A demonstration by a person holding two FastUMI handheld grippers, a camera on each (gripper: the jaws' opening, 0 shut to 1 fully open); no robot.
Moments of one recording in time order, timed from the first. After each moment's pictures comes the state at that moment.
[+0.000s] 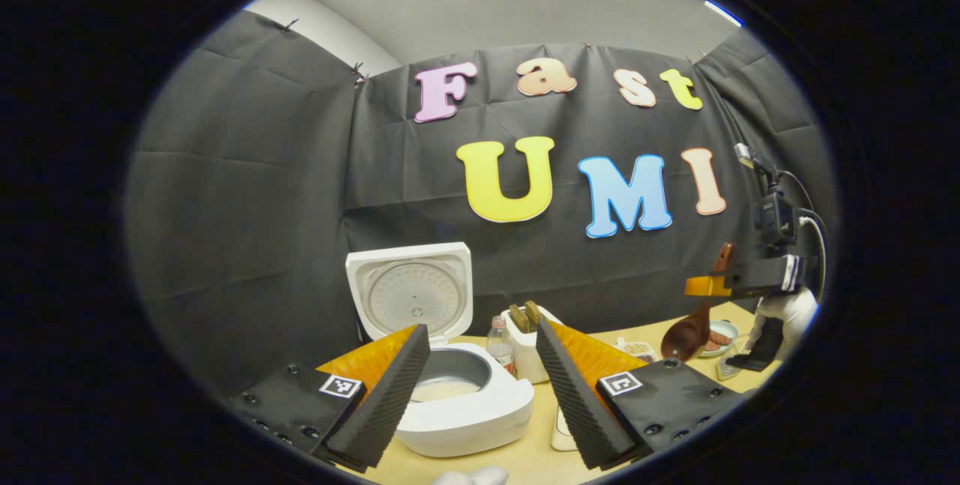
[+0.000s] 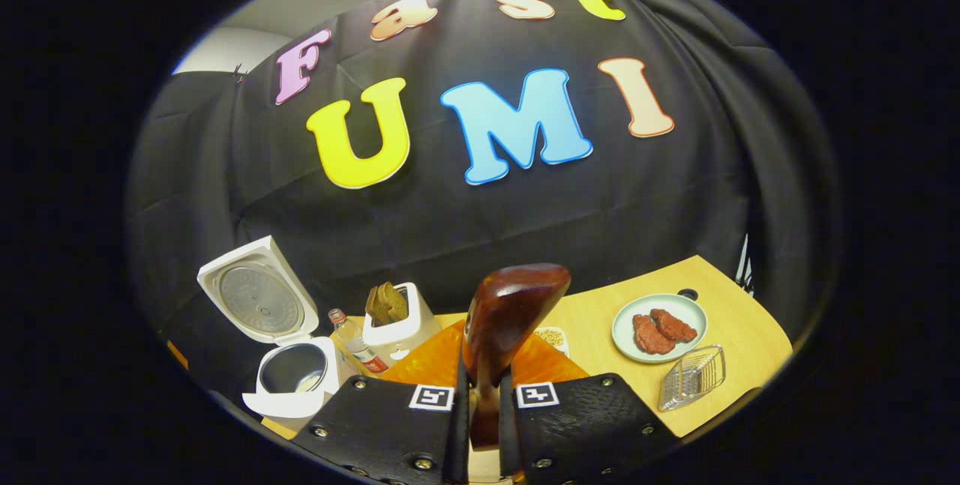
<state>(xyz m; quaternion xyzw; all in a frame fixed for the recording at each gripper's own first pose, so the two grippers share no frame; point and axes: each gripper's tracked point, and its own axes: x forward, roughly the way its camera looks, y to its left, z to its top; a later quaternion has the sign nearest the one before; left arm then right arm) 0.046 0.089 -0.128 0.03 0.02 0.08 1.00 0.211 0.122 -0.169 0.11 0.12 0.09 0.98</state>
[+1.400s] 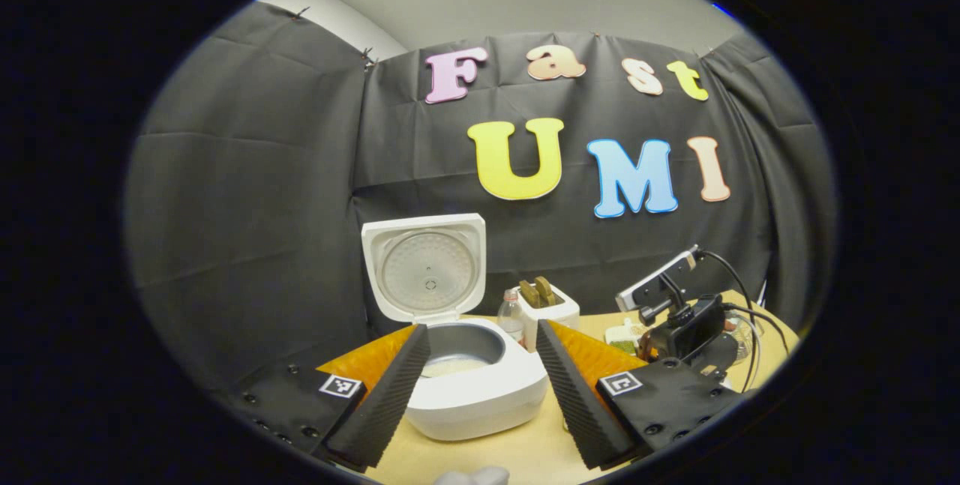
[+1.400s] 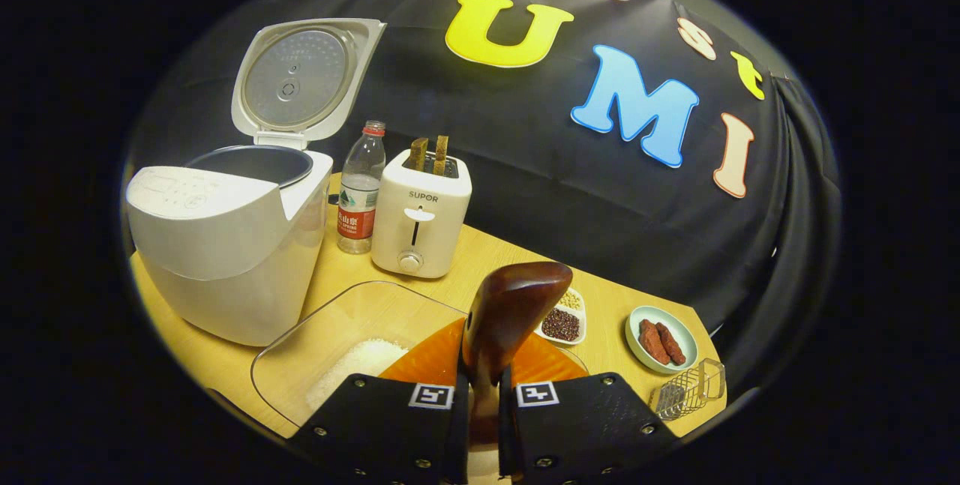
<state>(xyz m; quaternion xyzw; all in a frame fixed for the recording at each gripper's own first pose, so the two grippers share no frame) 0.030 0.109 -0.167 0.02 0.05 0.09 0.99 0.212 0.197 -0.335 -0.18 0.15 0.11 0.96</state>
